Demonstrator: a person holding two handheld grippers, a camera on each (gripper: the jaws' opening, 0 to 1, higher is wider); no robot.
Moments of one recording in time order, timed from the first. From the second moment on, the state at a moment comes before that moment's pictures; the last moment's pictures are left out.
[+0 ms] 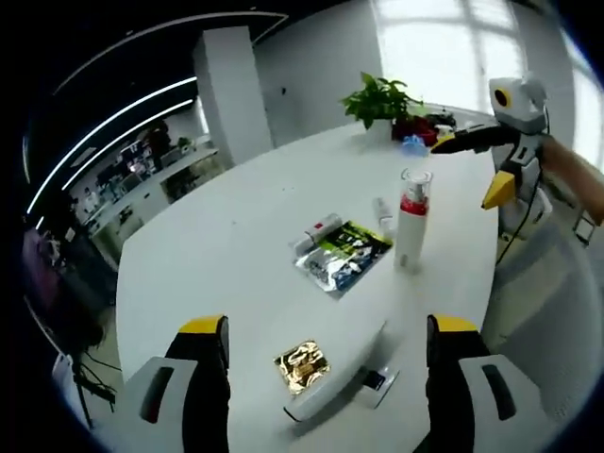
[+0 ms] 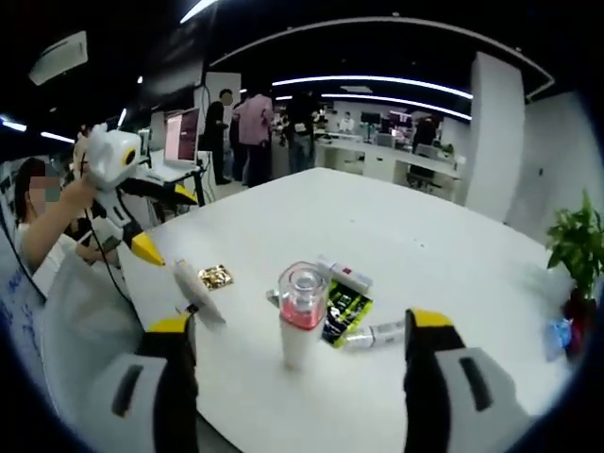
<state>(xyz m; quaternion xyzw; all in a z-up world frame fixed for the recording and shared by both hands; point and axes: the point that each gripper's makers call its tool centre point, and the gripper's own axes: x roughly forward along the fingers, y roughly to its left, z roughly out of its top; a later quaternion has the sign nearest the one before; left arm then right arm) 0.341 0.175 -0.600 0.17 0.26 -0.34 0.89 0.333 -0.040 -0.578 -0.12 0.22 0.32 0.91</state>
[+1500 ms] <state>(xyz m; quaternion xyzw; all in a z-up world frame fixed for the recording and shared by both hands) 0.343 0.197 -0.676 0.33 0.35 -0.43 0.77 0.321 -0.036 -0.584 -0.15 0.23 0.33 0.90</state>
